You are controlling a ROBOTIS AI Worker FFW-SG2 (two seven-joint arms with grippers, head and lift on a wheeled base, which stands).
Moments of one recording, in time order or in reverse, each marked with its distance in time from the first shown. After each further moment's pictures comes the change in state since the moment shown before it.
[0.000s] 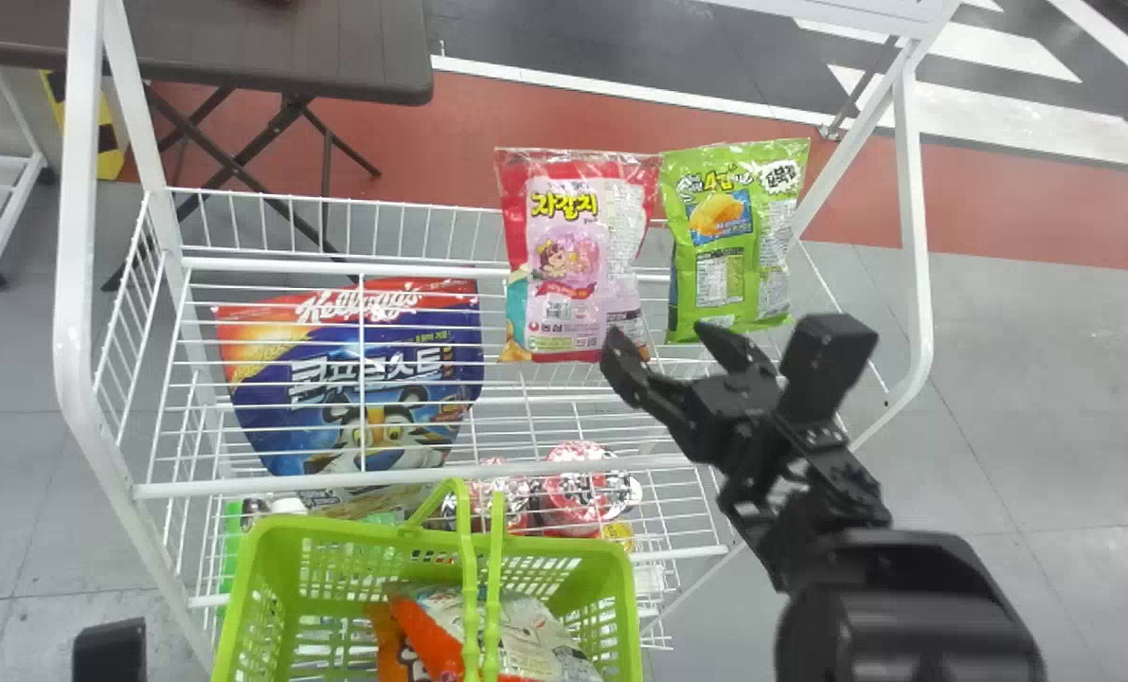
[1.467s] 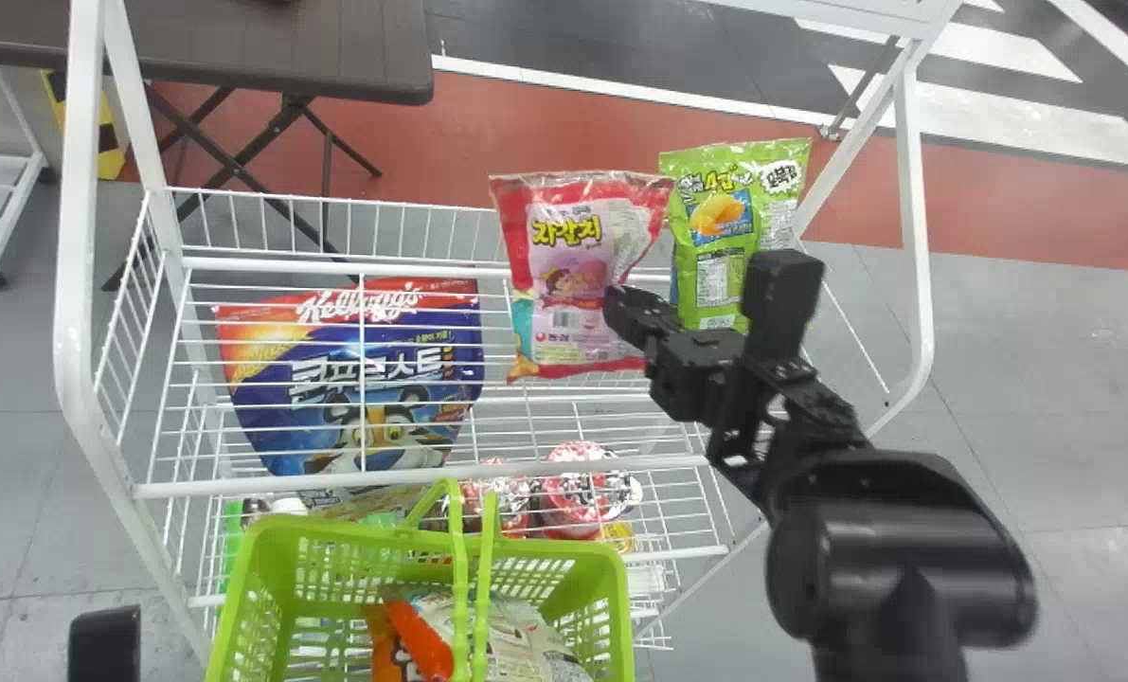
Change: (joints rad) left arm -0.031 0.009 0.017 0.016 0.011 0.038 -0.005; right arm -0.082 -0.001 -0.024 -0.037 0.076 0.210 0.168
